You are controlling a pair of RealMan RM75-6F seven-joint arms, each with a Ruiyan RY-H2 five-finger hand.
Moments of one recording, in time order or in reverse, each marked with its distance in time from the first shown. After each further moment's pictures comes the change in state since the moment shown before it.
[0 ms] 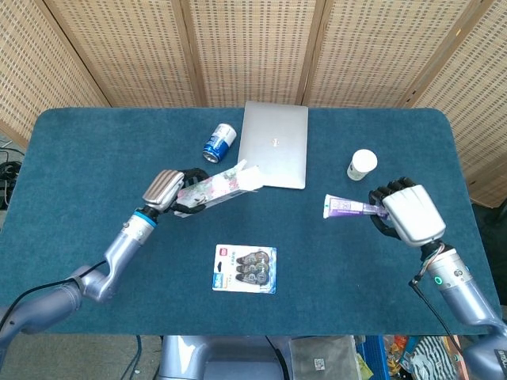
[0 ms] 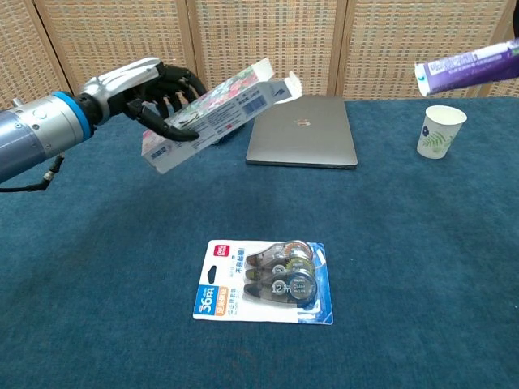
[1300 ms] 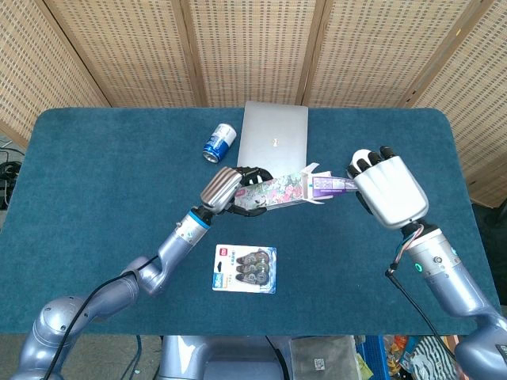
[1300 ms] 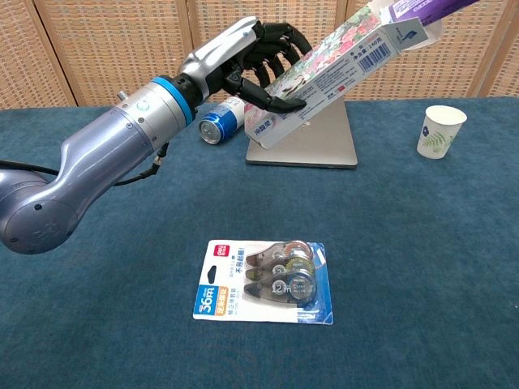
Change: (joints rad) left arm -0.214 -0.268 -0.014 0.269 0.066 0.192 -0.155; right arm 0.174 0.184 0.097 -0.301 0.270 -0.098 -0.462
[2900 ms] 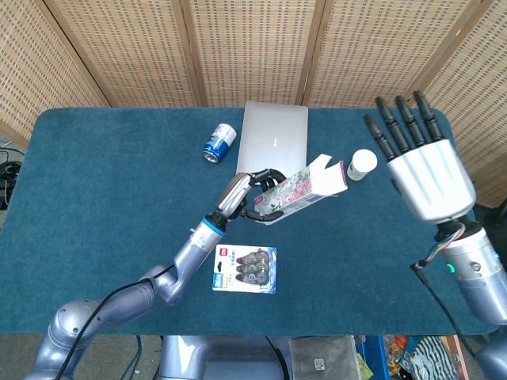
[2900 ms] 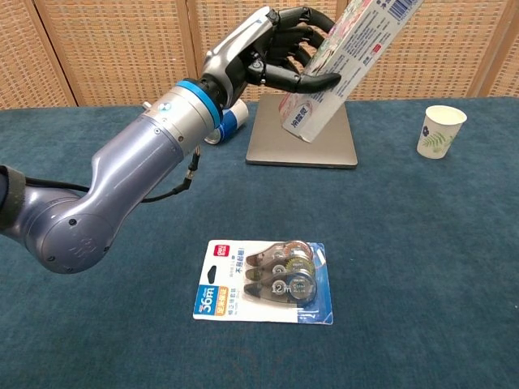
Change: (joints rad) left arm -0.029 -0.073 -0.050 -0.027 -0.063 0.034 -0.182; right arm -0.078 0.100 0.018 0.034 -0.102 0.218 -0.009
